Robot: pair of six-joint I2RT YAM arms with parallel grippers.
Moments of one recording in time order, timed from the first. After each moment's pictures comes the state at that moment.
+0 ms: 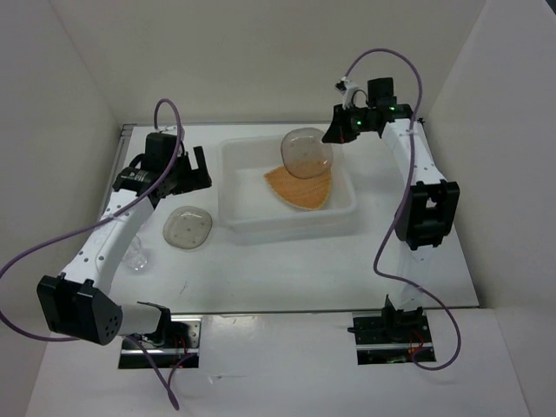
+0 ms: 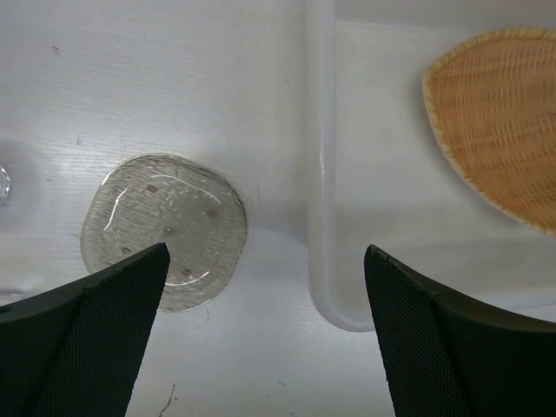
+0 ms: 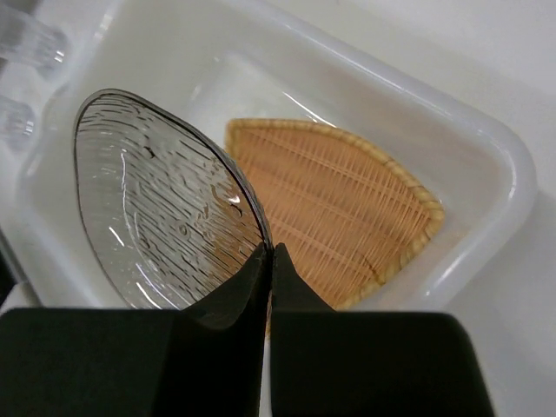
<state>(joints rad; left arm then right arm) -0.20 1.29 1.27 -0.71 -0.07 -0.39 0.08 1.97 1.97 -0.74 -0.77 -0.14</state>
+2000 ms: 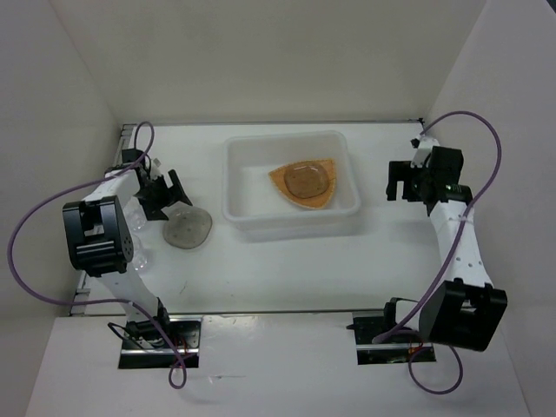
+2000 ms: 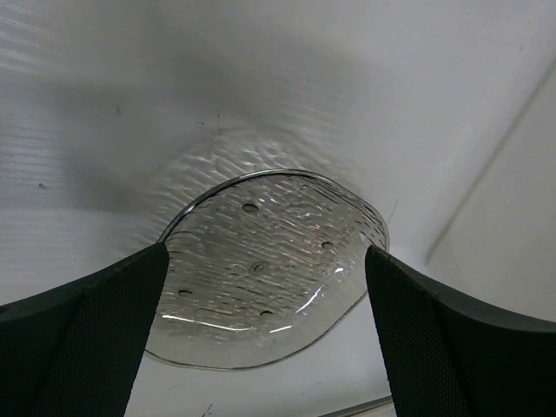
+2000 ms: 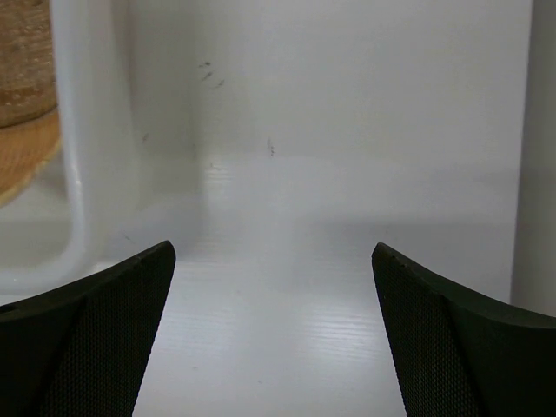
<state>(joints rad) 0.23 1.79 1.22 -0.66 0.36 -0.29 -0.19 1.25 1.10 -0.58 -0.18 -0.14</state>
